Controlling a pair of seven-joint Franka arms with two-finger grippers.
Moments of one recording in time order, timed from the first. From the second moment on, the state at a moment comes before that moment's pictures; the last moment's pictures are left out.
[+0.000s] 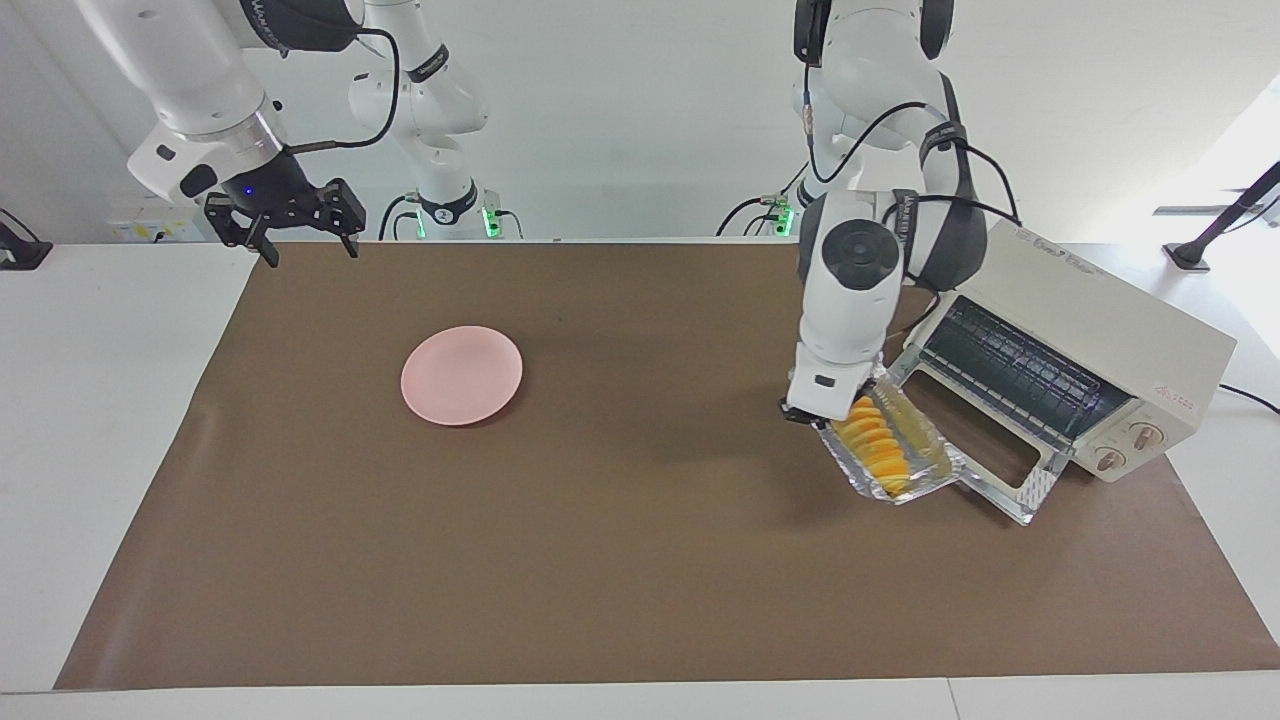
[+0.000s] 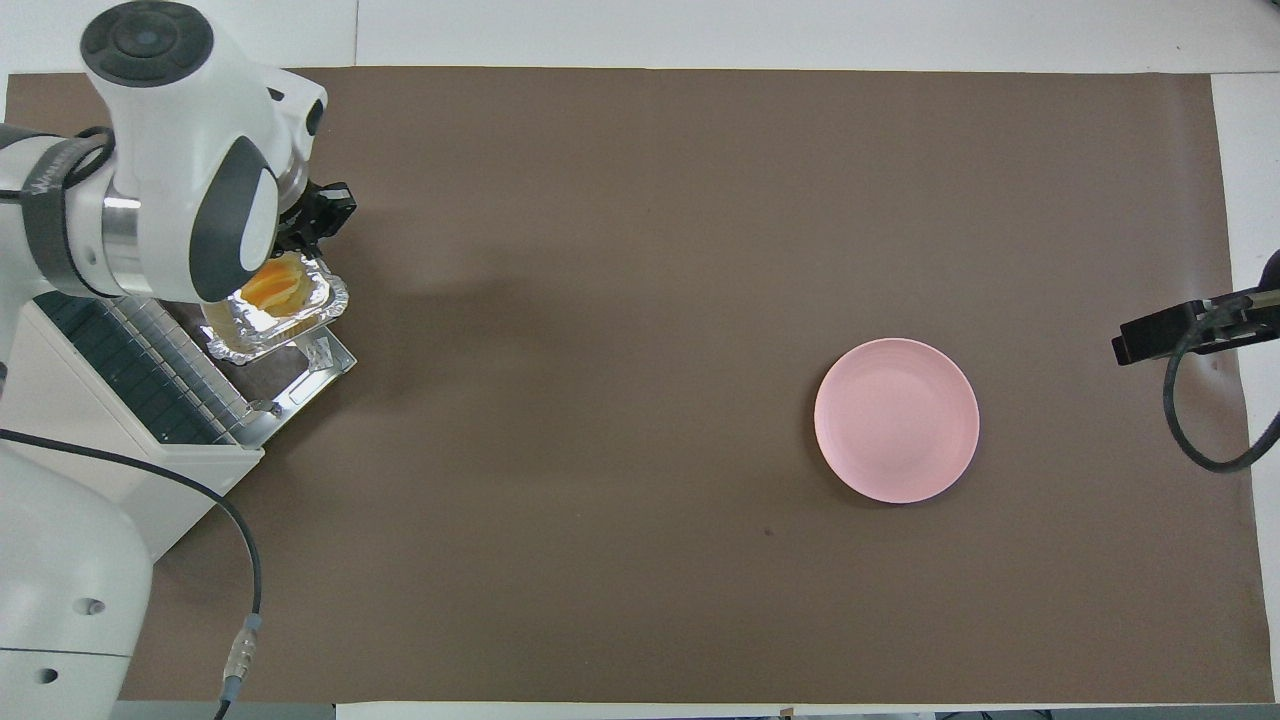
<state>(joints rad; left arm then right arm) -0.56 0.45 0.47 -1.50 -0.03 1.81 -0.56 -0.05 -0.05 0.03 -1.63 0.00 1.49 -0.15</state>
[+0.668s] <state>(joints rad) -0.46 0.42 0.46 -1.63 -0.03 1.86 -0.44 -0.05 -0.05 0.03 -1.63 0.00 1.49 -0.15</state>
